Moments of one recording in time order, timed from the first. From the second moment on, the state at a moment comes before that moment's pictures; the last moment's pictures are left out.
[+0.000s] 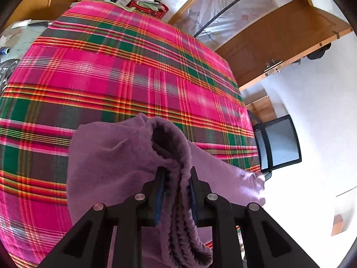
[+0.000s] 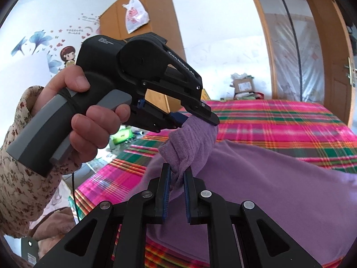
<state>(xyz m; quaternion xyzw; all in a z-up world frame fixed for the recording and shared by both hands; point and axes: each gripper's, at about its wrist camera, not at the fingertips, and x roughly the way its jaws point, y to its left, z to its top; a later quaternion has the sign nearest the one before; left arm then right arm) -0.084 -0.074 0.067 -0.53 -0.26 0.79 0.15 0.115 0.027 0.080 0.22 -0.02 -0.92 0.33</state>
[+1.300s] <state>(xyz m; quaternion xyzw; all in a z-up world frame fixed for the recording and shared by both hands) -0.104 0.002 0.055 -0.58 -0.20 0.77 0.18 0.103 0.106 0.030 0.30 -0.11 -0.91 0.27</state>
